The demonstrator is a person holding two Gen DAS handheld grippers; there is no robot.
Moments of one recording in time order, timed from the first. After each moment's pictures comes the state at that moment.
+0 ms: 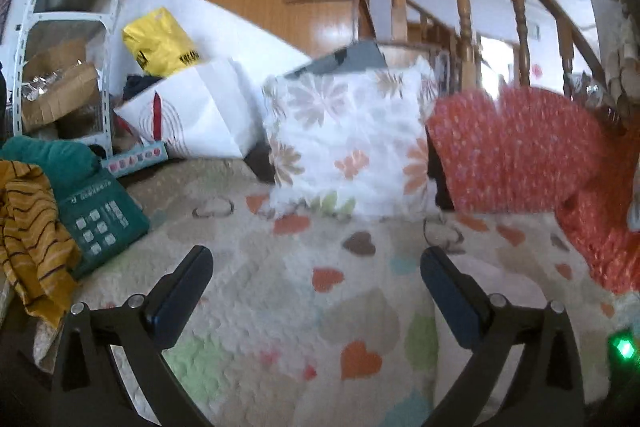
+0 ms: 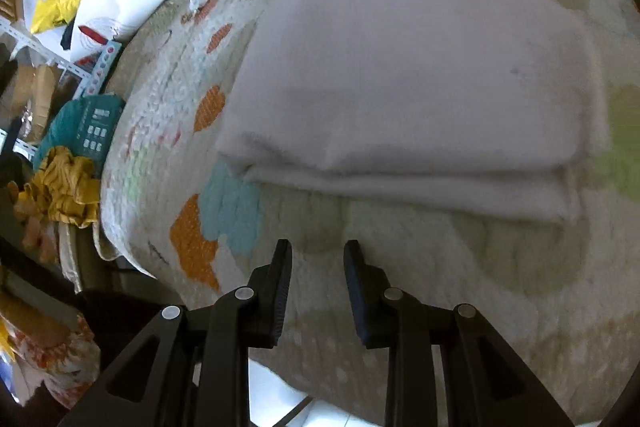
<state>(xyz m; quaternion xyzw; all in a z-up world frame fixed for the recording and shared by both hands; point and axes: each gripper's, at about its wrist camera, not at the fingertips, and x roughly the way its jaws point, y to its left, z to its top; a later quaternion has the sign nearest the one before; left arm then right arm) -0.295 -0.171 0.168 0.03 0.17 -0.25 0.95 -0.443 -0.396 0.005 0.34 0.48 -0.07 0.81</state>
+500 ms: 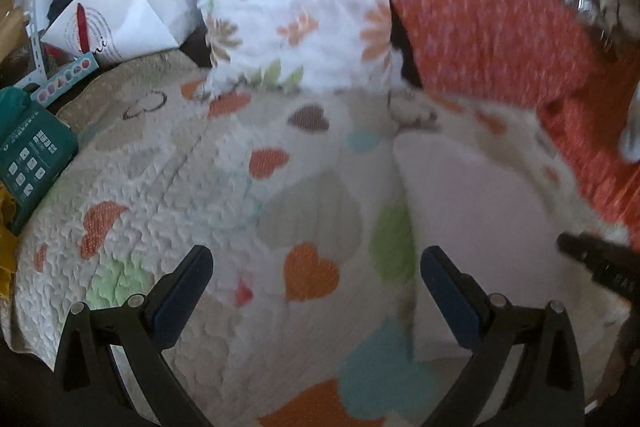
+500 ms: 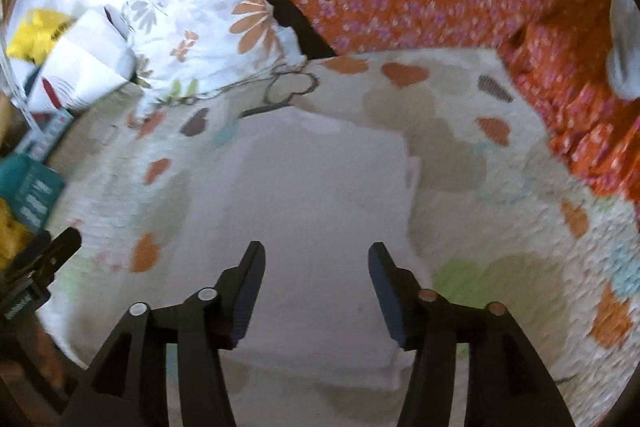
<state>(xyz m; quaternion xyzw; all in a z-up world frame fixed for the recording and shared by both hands) -0.271 -0.239 0.082 0.11 0.36 -0.30 0.88 -0.426 -0.452 0.071 0.20 0.38 -0.26 0.87</state>
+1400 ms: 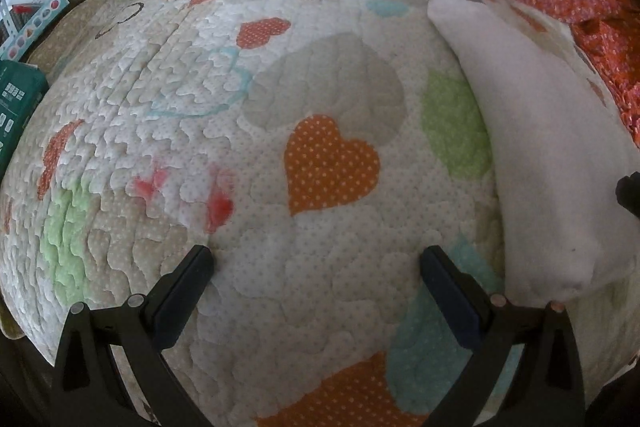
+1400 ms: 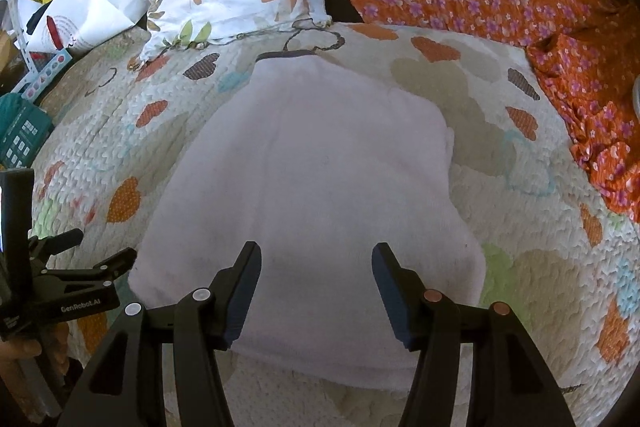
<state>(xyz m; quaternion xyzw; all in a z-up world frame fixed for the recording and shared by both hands) -0.247 -0.247 -0.009 0.18 0.48 -0.27 0.81 -0.405 -0.430 0.040 0.15 0.43 -0.22 0.86</state>
